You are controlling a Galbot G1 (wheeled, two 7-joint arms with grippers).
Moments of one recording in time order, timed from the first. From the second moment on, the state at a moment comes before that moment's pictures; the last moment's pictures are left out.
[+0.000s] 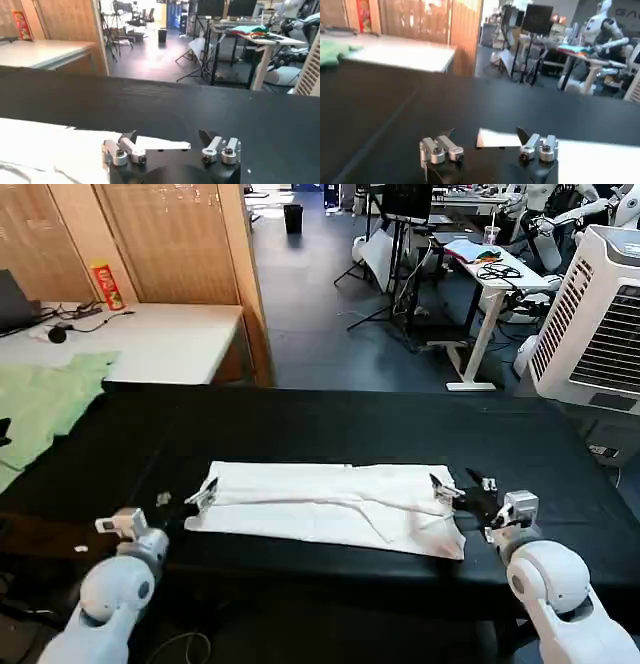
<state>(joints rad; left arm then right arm) 1.29 -1.11 -0.56 -1.83 -0.64 0.38 -0.07 -1.26 1.03 0.55 2.01 0.56 -0.55 0.06</state>
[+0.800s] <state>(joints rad) 1.29 -1.13 -0.51 -1.79 -0.42 0.36 0.01 -1.24 1.05 0.52 2.01 0.53 -0.55 0.06</state>
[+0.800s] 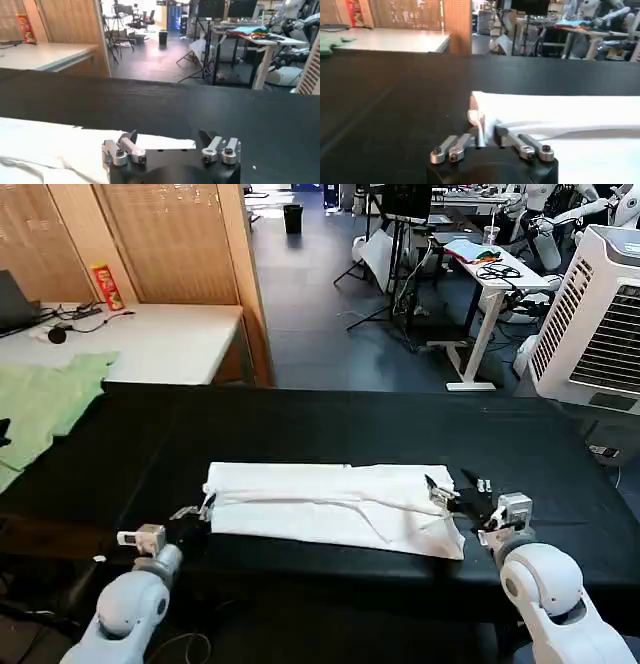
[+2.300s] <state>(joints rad) 1.23 -1.17 -0.27 -2.02 -0.67 0.45 -0.13 -1.41 1.12 0.66 2.09 0.46 -0.53 0.10</state>
